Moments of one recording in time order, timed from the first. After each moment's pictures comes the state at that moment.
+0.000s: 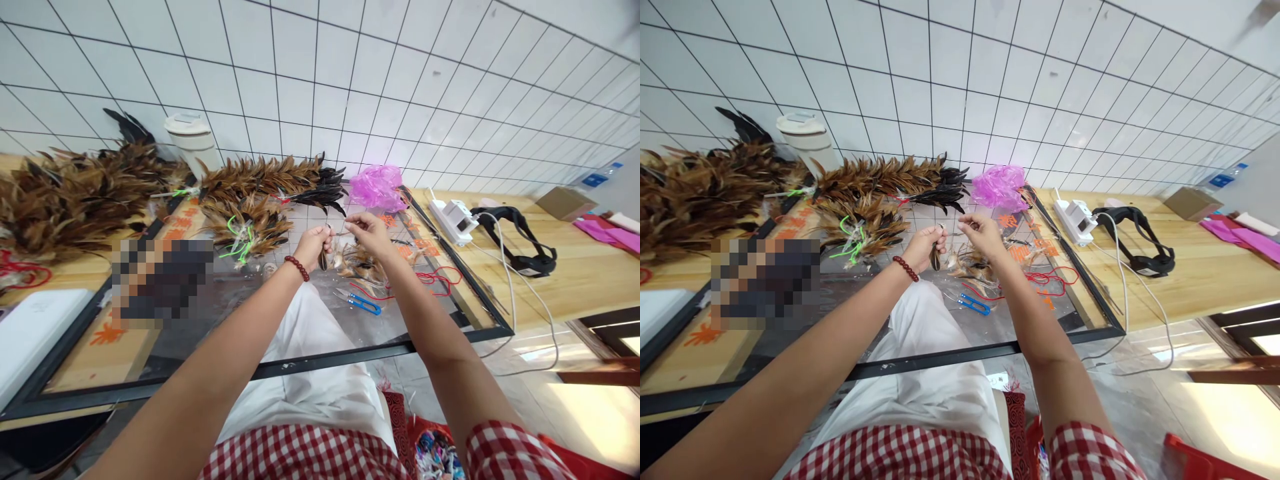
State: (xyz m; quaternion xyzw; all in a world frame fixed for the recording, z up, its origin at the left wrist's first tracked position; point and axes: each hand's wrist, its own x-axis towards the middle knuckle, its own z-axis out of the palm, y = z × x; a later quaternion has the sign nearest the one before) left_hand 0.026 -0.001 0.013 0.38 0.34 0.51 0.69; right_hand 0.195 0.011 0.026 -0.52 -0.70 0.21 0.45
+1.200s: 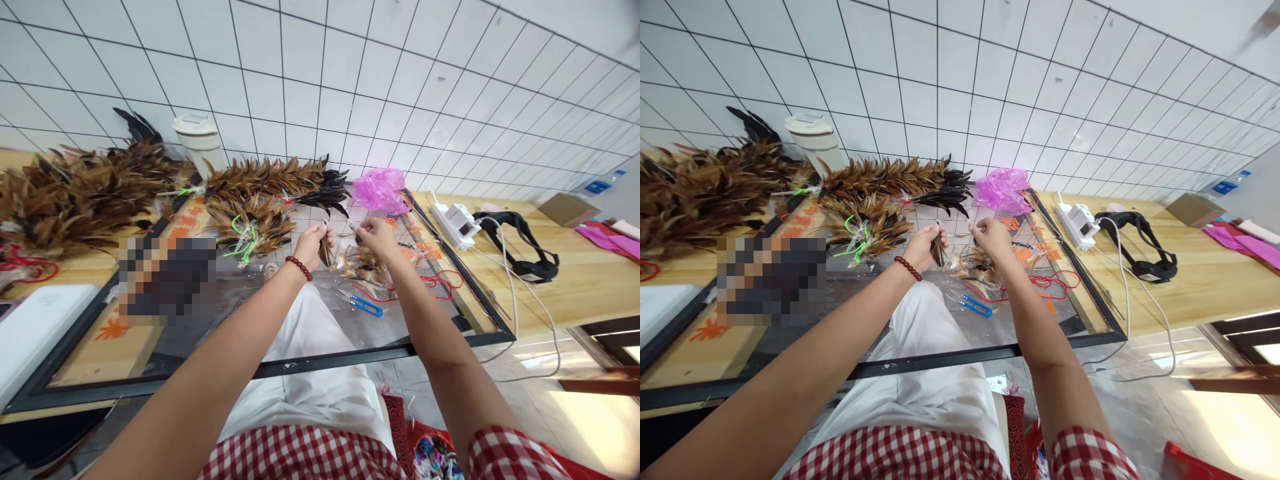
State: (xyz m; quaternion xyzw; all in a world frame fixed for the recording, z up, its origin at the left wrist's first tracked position) left_hand 0.024 0.003 0.012 0.28 0.34 0.56 0.70; right_hand 0.203 0.011 0.027 -0.67 -0.65 0.14 0.33
